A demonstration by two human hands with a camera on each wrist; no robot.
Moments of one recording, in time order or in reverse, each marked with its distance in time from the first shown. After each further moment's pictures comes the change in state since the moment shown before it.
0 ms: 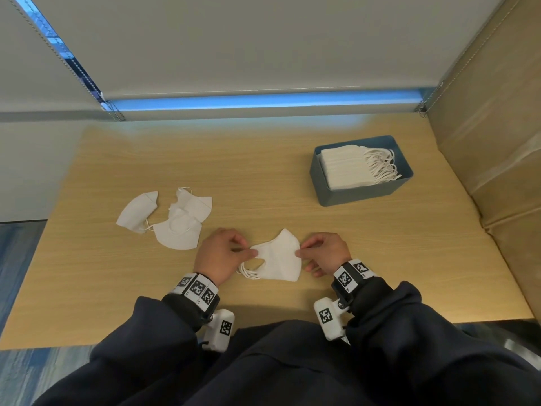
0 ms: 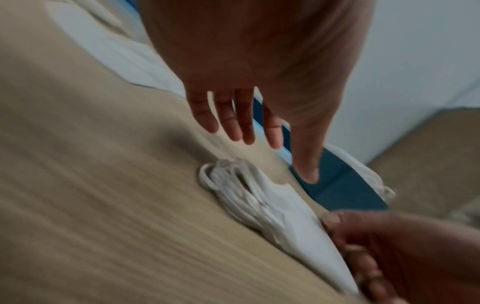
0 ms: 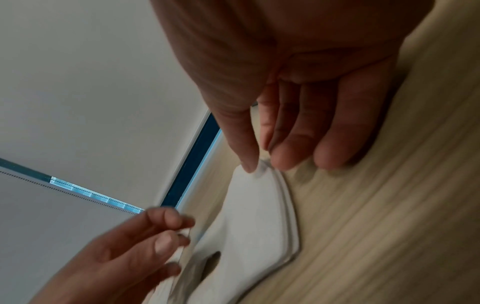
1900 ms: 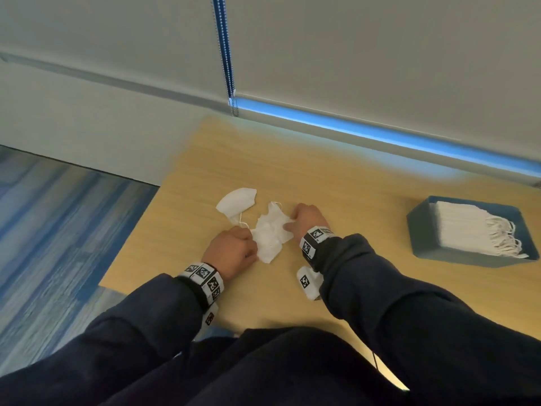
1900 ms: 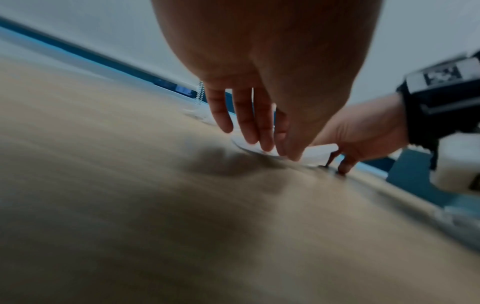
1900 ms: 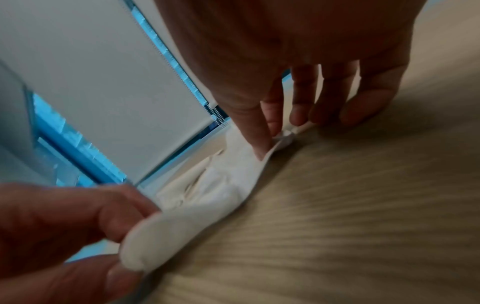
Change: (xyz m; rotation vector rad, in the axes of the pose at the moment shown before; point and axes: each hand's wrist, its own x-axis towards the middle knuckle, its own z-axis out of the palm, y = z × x) left_hand -0.009 -0.123 -0.127 0.560 0.077 0.290; right_hand 0.055 -0.156 0.216 -0.880 -0.106 -0.389
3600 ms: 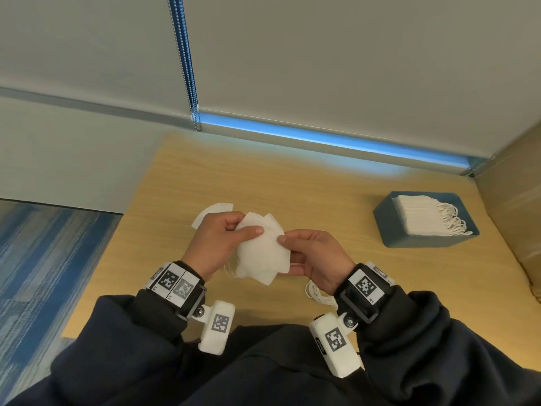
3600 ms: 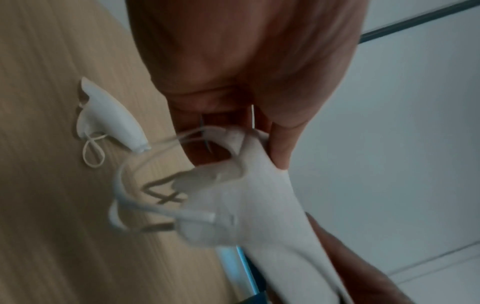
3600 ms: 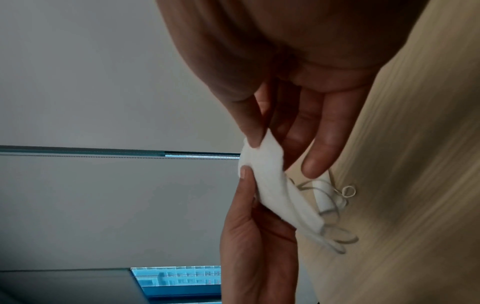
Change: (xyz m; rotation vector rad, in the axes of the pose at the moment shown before) left_hand 0.011 0.037 -0.098 -1.253 0.103 -0.226; right_hand -0.144 -0.024 -0.039 1.298 -0.122 0.089
